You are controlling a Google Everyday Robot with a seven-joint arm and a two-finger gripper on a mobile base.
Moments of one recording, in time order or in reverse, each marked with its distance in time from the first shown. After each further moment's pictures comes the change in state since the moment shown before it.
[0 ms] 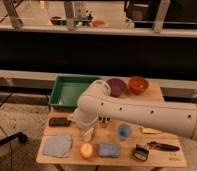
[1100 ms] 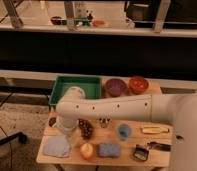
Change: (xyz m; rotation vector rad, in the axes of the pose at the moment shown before) arm -0.053 -0.030 0.089 -0.125 -0.070 -0.163
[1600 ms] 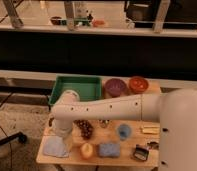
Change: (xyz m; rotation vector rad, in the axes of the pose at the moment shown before) arm -0.008 -0.006 0.025 -0.017 -0.029 -0.039
